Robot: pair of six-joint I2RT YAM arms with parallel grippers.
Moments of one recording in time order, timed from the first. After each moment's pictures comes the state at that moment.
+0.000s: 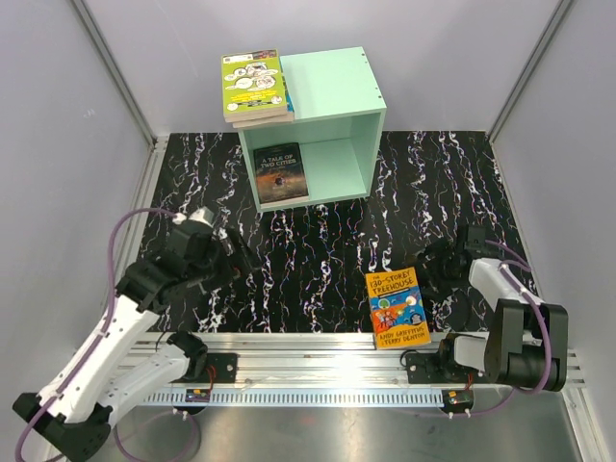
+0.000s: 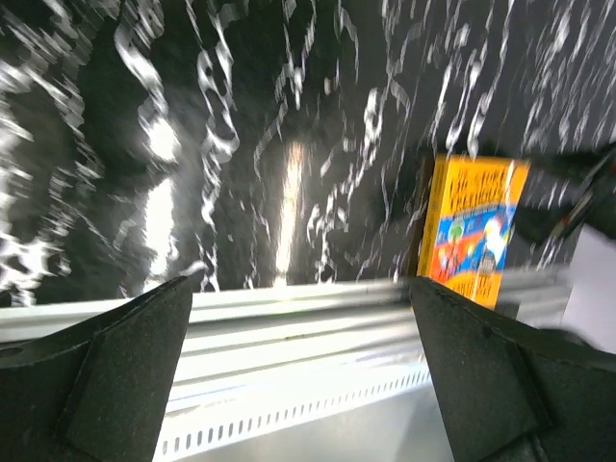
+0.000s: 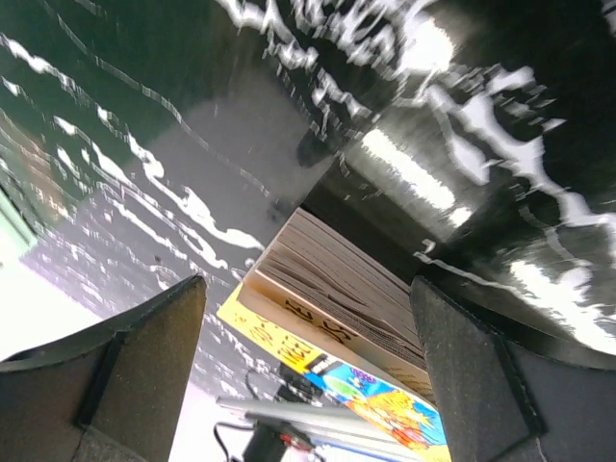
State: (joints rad) left arm -0.52 0.78 0.94 -0.98 0.01 -0.88; right arm -0.13 1.25 0.54 -0.47 -0.32 0.95
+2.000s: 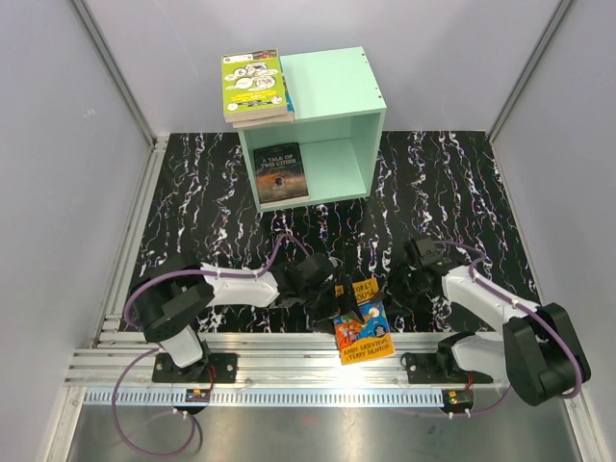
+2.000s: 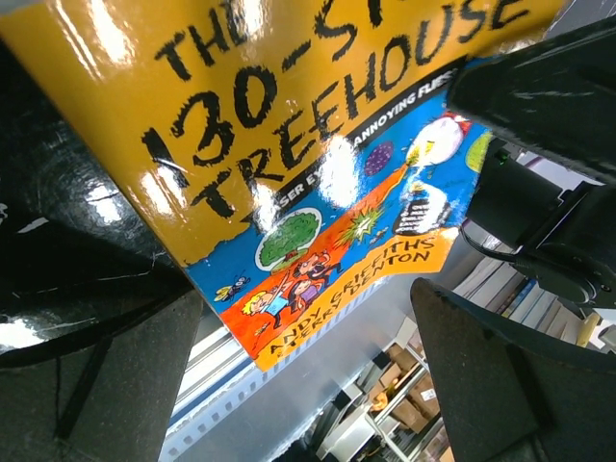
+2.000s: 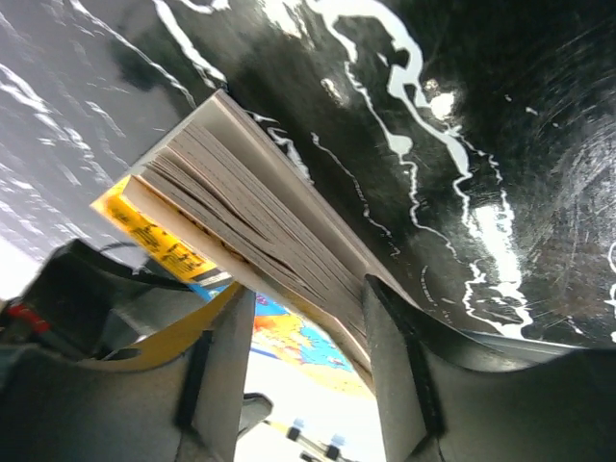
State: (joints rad) left arm -1.05 1.67 0.77 -0.01 0.38 -1.25; right arm 0.37 1.18 0.51 -0.55 -0.36 0.99
